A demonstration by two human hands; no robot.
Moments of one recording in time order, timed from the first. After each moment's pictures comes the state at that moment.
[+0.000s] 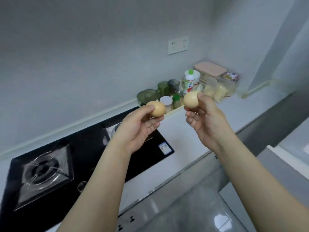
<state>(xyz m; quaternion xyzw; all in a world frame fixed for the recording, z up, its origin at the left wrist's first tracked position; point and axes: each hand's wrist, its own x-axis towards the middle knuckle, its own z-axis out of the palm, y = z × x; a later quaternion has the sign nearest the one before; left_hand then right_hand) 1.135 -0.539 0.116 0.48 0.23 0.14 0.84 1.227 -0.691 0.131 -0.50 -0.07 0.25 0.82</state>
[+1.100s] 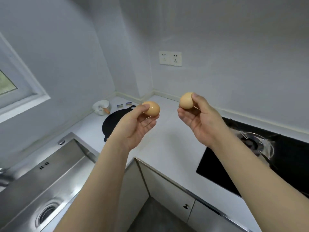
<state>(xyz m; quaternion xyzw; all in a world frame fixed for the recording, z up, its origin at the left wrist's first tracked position) 0.478 -0.358 0.123 0.28 0.45 0.58 0.62 0.665 -0.339 0.134 -0.35 -0.28 0.70 0.56</state>
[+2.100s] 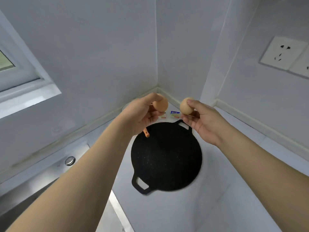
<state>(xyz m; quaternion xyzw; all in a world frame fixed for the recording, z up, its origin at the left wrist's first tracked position) 0.168 -0.048 0.040 0.25 0.60 0.53 0.54 0.342 0.012 0.026 -0.43 -0.37 0.74 0.35</state>
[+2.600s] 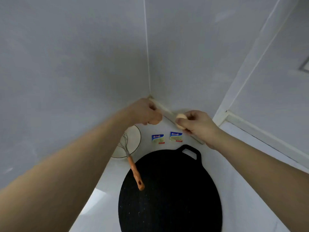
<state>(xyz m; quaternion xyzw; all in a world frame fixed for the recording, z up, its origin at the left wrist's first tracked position) 0.071 0.153 -0.045 0.55 0.71 0.22 0.38 0.270 0.179 -0.070 -0.55 -0.63 0.50 0.23</state>
